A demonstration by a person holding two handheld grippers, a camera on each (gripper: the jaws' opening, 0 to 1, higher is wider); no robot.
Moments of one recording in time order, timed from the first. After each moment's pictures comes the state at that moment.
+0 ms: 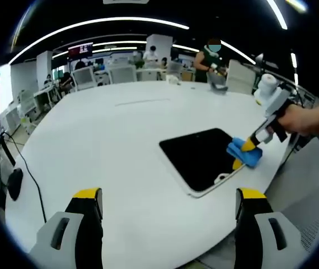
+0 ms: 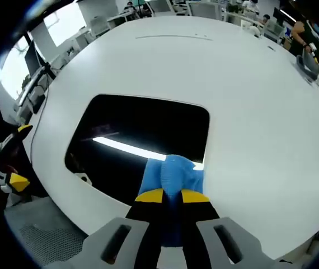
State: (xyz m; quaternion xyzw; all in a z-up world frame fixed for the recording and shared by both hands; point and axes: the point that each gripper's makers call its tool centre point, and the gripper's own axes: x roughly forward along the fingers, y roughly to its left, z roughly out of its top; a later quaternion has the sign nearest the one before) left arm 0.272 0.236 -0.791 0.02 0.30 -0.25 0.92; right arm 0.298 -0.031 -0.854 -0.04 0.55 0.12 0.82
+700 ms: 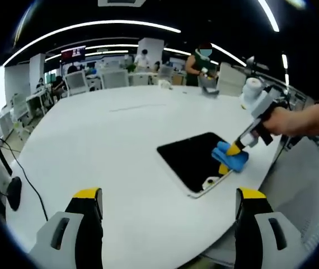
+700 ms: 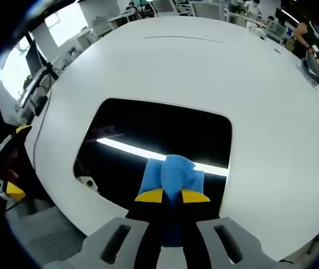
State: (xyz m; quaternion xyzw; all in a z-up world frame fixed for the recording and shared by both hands) left arm 0.272 0.240 -0.776 0.02 0.28 -0.29 0.92; right arm 0.305 0.001 -0.854 -0.04 0.55 0.13 0.82
